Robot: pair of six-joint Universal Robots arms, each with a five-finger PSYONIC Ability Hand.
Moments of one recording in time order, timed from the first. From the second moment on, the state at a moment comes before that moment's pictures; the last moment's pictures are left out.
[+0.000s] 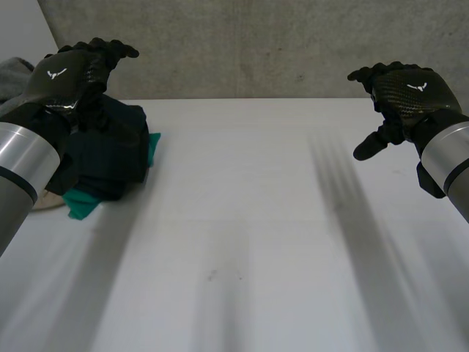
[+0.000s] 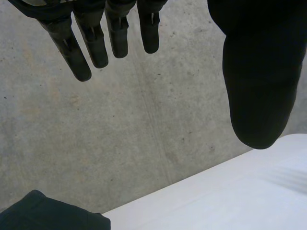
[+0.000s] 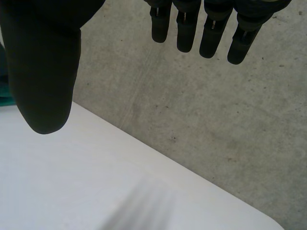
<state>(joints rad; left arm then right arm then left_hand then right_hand) 4.39 -1.50 -1.64 3.26 -1.46 3.09 1.88 -1.49 1.51 0.01 1.46 3.00 0.28 0.28 0.28 0.28 0.10 0.27 0.26 0.28 0.28 0.10</state>
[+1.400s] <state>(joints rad) 4.79 -2.27 -1.07 3.64 -1.57 3.80 1.88 -1.45 1.52 0.01 1.46 2.99 1.14 1.19 1.19 1.20 0.97 0.23 0.21 0.21 0.20 0.04</state>
